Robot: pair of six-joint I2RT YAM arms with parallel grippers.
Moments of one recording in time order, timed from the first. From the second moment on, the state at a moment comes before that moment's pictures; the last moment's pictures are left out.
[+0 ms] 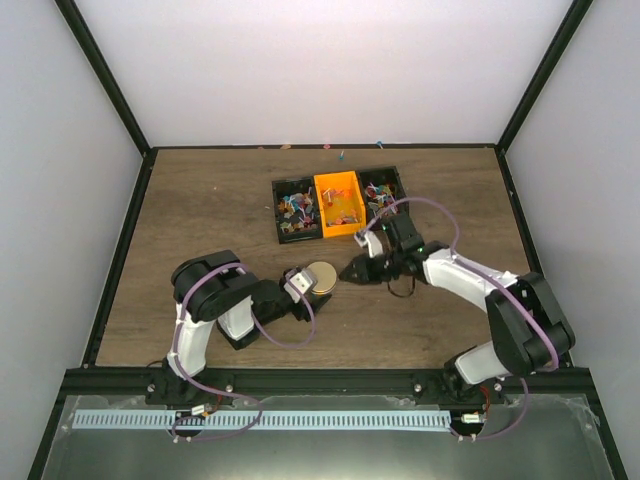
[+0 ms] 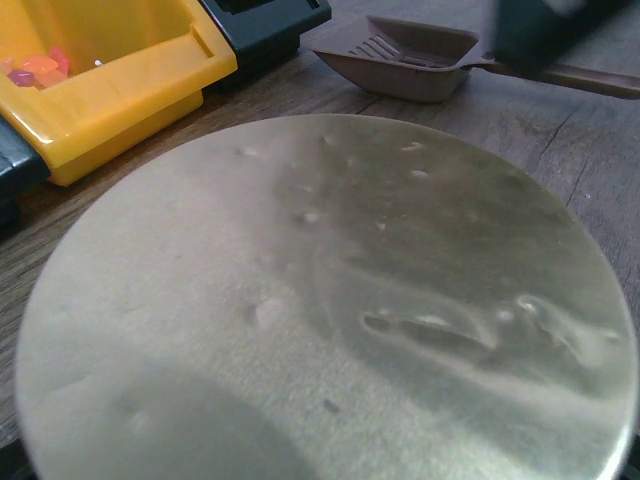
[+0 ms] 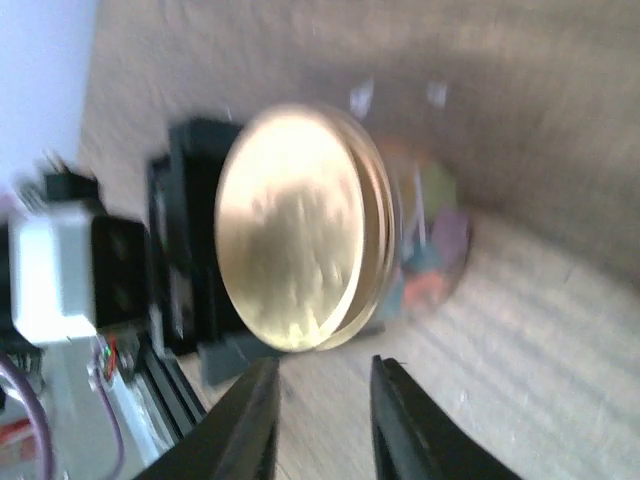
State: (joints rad) left arm -0.80 2.05 0.30 1.44 0.11 0.02; right arm 0.50 1.45 0.72 -0.29 -0.72 0.37
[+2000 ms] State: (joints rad) left arm -0.80 2.05 0.31 1.43 0.23 0.06; right arm 0.52 1.62 0.72 0.11 -0.72 0.30
